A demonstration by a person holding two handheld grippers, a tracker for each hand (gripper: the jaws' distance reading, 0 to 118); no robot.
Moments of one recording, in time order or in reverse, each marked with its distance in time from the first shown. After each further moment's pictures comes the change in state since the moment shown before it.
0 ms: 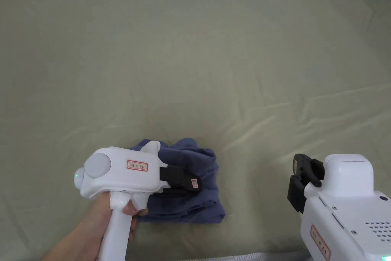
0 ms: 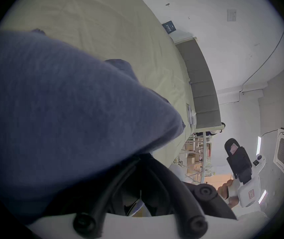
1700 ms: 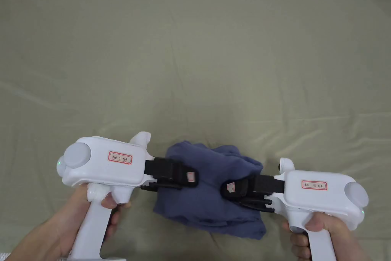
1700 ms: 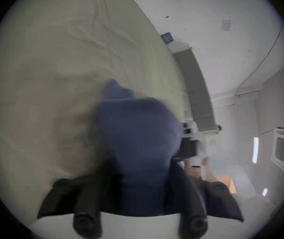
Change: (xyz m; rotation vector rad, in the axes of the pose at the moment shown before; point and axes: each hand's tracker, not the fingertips) left arm -0.054 0.014 0.085 0.070 0.048 -0.024; right arm -0.025 -0.059 -0.213 -0.795 0.926 -0.746
